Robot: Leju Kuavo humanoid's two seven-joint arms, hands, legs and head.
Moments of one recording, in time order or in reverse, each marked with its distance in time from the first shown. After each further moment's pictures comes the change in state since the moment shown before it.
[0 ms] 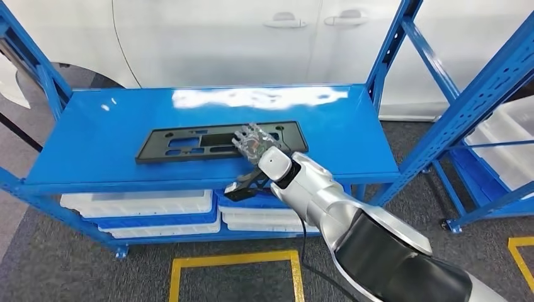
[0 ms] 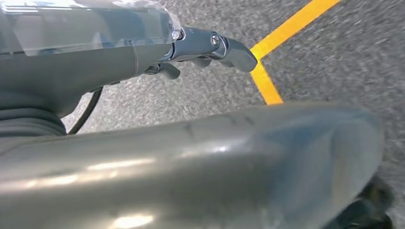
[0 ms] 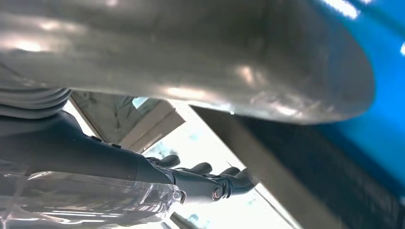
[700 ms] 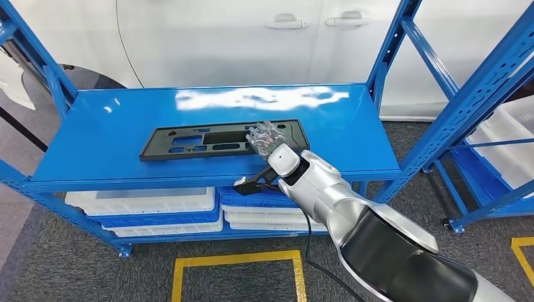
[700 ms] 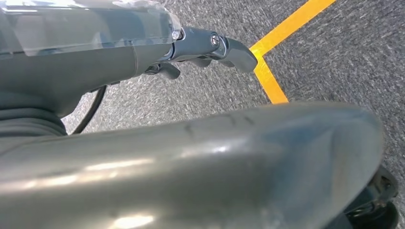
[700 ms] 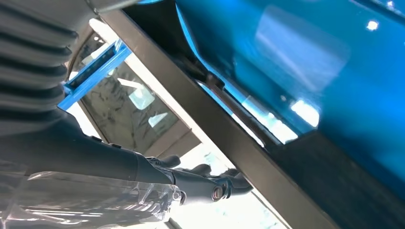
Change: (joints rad) left arm 0.006 -0.002 -0.002 0.000 -0.009 -0.006 -0.001; right arm -0.004 -0.038 0.000 0.008 -0.030 0.044 0.048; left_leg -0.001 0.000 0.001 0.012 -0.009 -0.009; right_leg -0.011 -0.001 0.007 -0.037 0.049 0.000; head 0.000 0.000
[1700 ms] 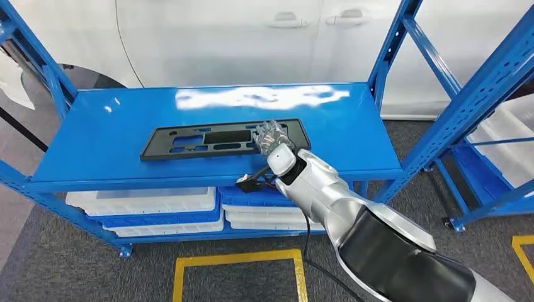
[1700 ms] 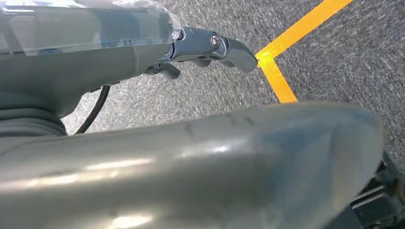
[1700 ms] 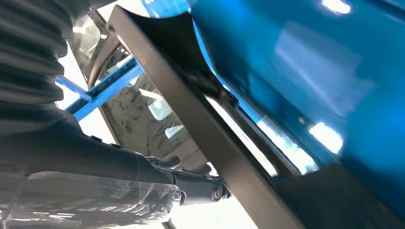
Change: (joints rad) left arm 0.001 0.001 -0.004 0.000 0.000 0.004 0.038; right arm -0.008 0.010 0.020 0.002 0.000 0.097 0.092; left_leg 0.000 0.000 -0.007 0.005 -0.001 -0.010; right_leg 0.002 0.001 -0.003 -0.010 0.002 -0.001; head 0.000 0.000
